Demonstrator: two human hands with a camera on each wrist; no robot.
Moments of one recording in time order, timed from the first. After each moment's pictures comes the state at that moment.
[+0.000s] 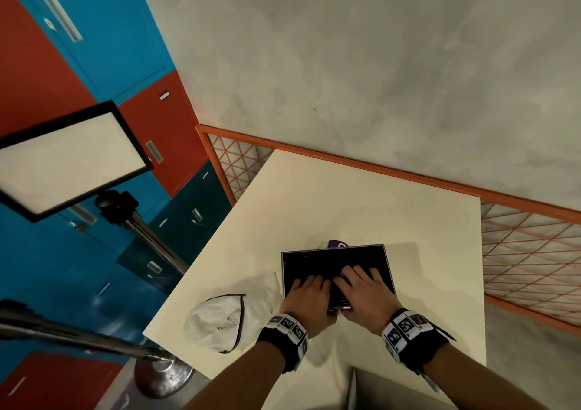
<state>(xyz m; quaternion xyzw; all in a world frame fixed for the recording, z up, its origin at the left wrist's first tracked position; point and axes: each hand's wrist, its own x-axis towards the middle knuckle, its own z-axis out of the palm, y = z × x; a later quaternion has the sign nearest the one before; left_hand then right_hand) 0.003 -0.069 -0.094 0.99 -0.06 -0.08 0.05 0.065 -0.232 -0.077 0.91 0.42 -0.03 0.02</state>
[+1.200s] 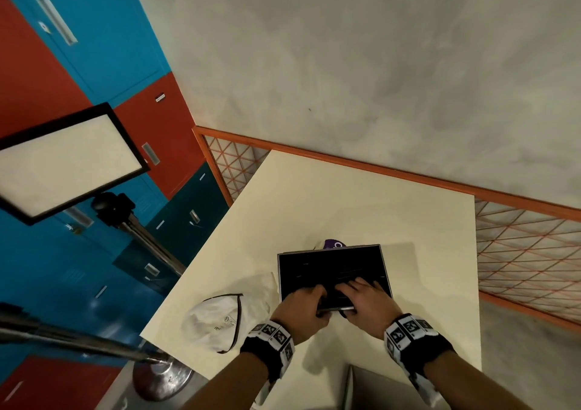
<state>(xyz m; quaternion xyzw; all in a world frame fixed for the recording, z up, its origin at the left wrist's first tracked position) -0.013 -0.060 -0.090 0.96 -0.02 -0.11 0.25 0.059 -0.250 -0.089 0.91 0.38 -0.13 -0.08</state>
